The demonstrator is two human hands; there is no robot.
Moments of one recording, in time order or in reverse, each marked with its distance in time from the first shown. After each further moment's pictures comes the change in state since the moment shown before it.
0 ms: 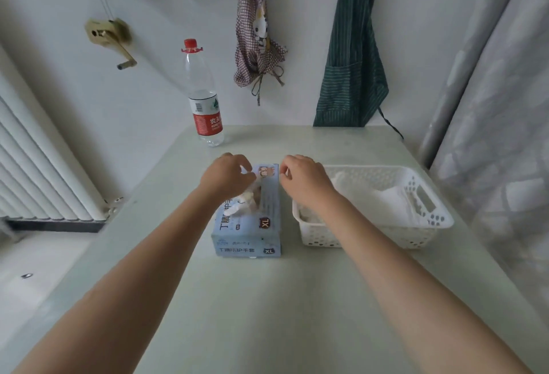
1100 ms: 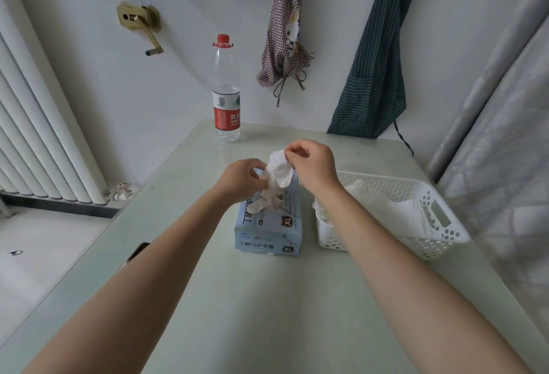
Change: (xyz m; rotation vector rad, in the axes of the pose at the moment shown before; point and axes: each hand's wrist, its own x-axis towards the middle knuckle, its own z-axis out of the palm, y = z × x) left_hand -0.024 -0.027 -0.007 -0.362 -0.027 0.017; right_hand 0.019 -0.053 -0.002 0.698 0.231 0.179
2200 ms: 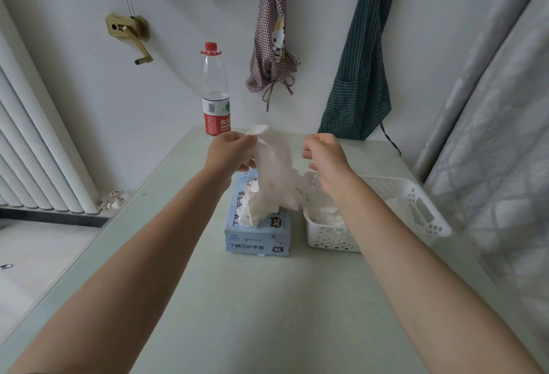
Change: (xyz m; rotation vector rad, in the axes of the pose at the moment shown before) left_hand 0.000 0.052 -0.028 -0.621 0.220 -0.176; right_hand 0.007 -0.016 -0.042 0.276 0.048 0.381
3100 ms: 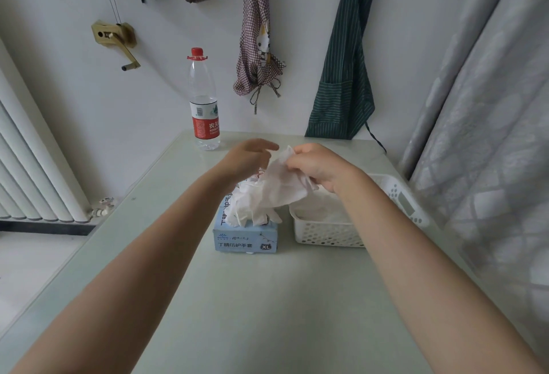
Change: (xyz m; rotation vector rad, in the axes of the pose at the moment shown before) left_hand -0.019 0.011 0.028 0.226 -0.382 0.076; right_hand -0.028 -0.017 -0.031 -0.402 -0.344 0.042
